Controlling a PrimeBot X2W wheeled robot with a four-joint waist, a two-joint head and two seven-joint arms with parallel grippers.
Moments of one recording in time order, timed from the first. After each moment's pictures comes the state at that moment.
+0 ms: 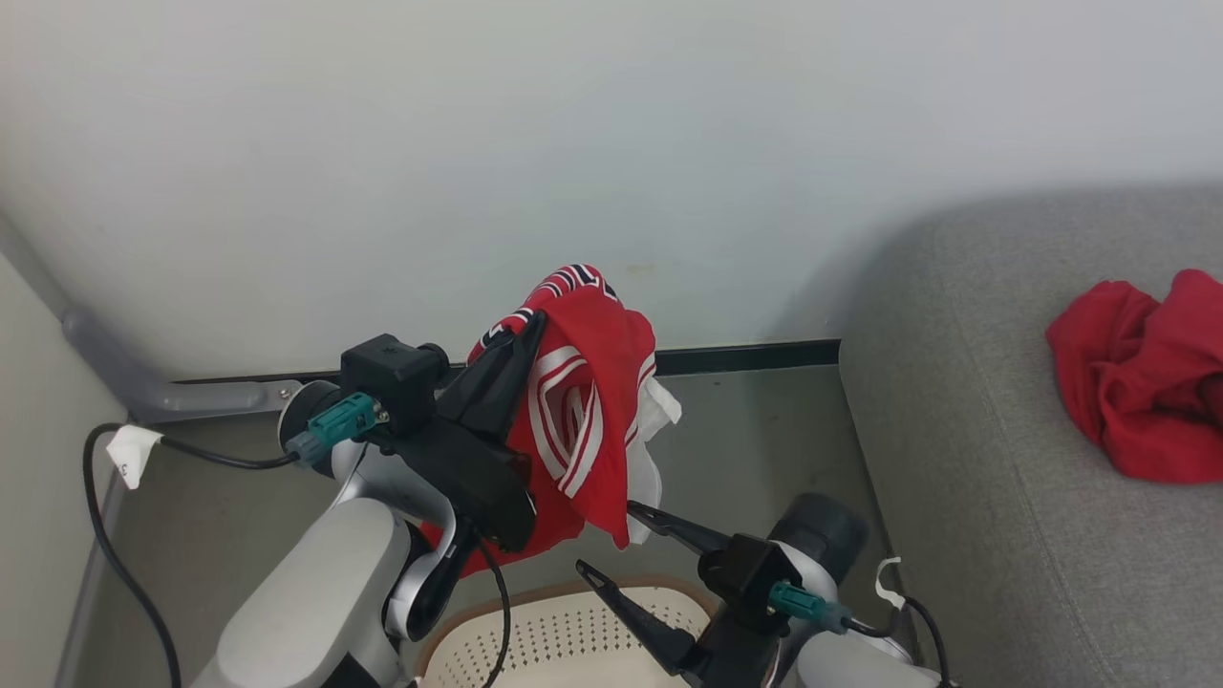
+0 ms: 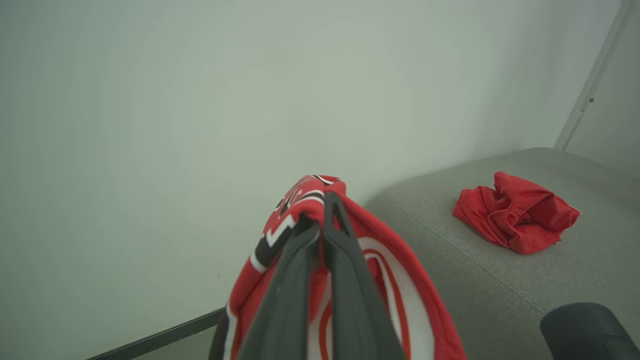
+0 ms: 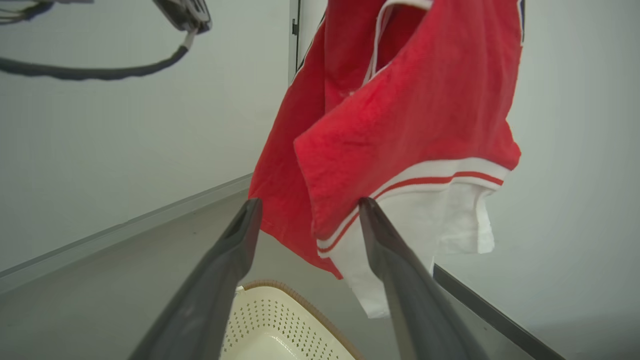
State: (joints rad) left arm -0.65 0.21 -0.62 0.39 -0.67 -0.04 -0.10; right arm -0.60 -0.15 0.99 0.53 0.33 0.12 -0.26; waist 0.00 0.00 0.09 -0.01
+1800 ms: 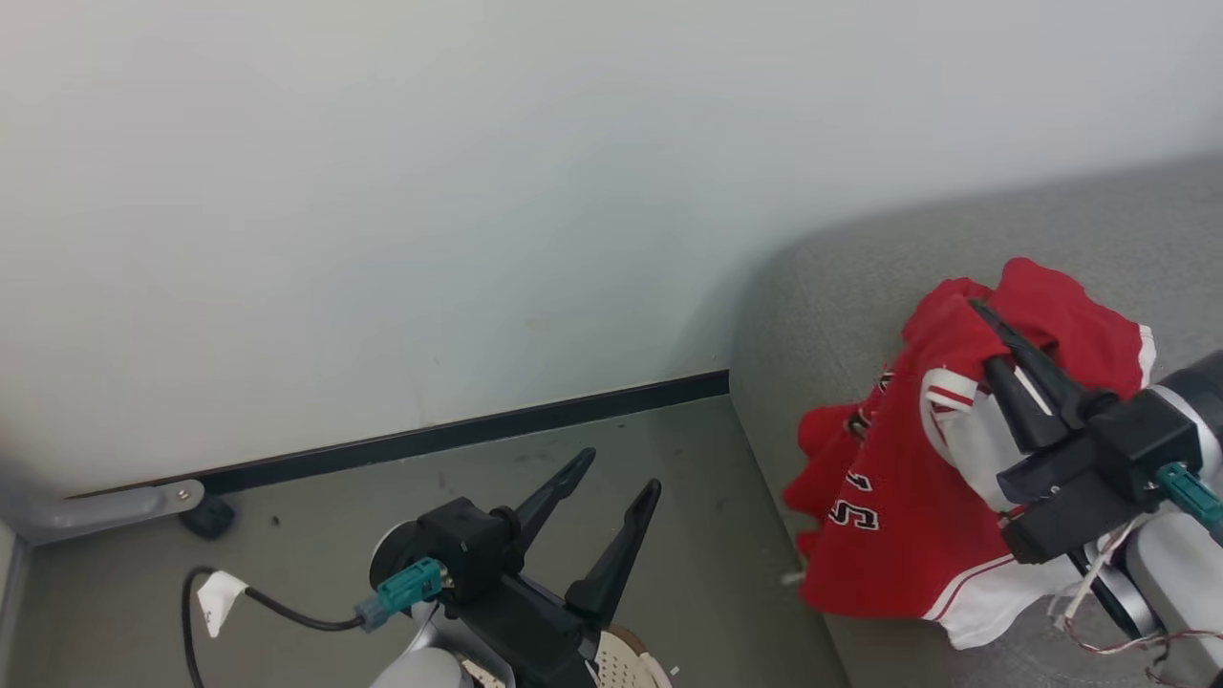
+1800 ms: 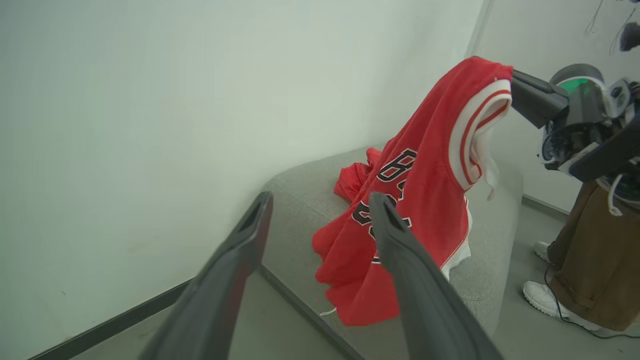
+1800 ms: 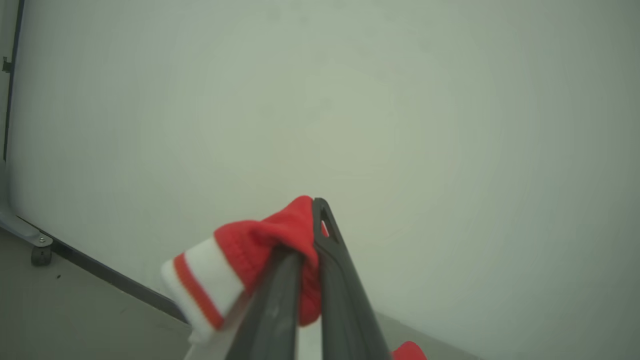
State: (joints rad) left arm -0.44 0.18 -0.72 0.31 -0.68 -0.10 -0.20; right arm -0.54 -0.56 0.58 0.21 0.28 -0.03 -0.26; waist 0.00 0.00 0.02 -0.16
